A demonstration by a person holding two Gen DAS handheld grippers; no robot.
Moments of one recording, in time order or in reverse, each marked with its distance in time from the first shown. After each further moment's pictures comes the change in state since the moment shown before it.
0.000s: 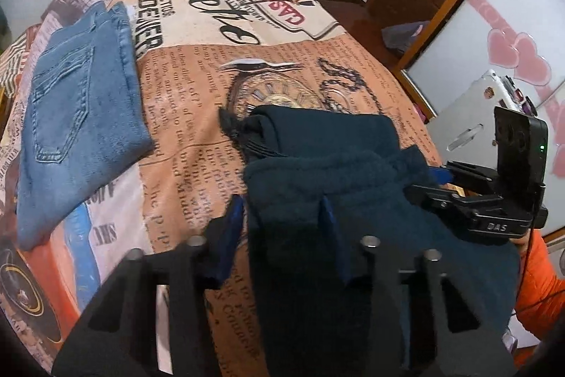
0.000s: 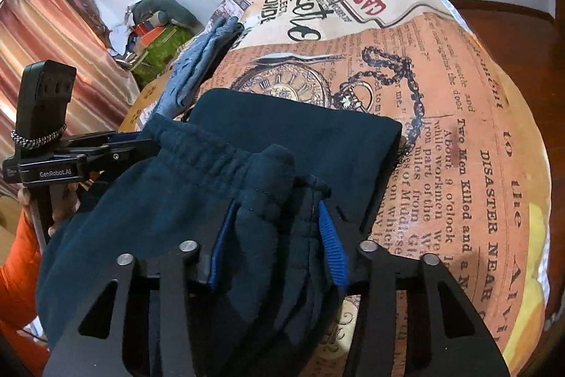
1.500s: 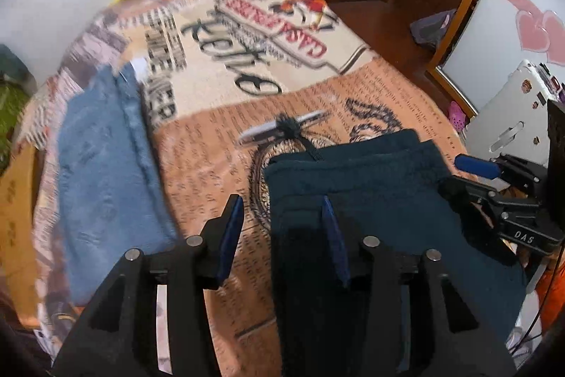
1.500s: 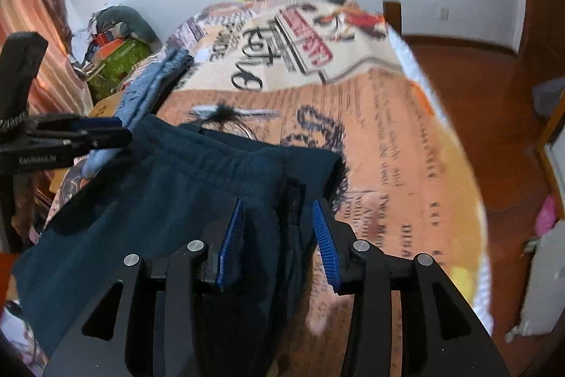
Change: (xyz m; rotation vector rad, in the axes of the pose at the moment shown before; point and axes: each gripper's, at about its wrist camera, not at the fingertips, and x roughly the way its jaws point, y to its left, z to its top) left arm 0.006 -0.022 0.069 0.110 -0.046 0.223; right arm -0.025 -0.015 0.039 -0.053 -0.093 -0.236
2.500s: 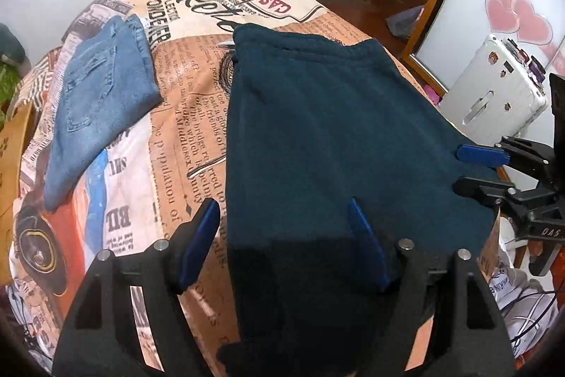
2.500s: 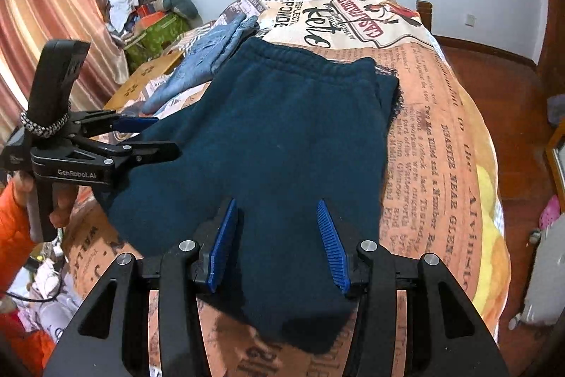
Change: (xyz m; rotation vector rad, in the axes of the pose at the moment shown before) left arm -0.048 -0.030 -0.137 -0.002 -0.012 -0.070; right arm -0.055 0.072 -0.090 -0.065 0.044 0.084
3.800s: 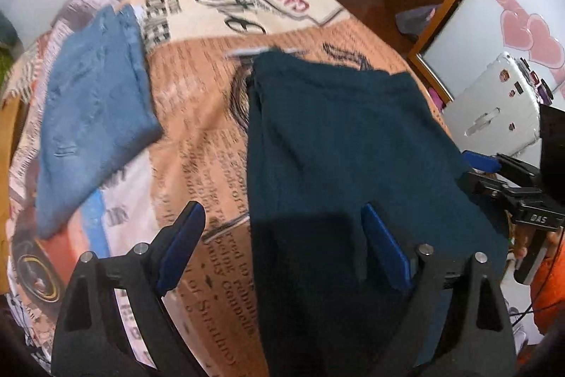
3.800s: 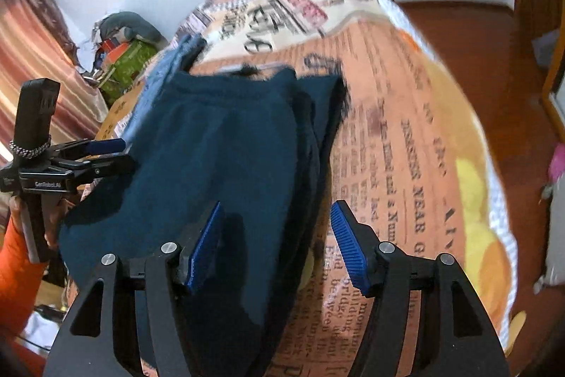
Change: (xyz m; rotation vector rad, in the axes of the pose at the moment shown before) left arm 0.042 0.033 0.063 -0.065 0.114 -0.058; right arm 0.022 -0.072 0.025 0.210 0.044 0.007
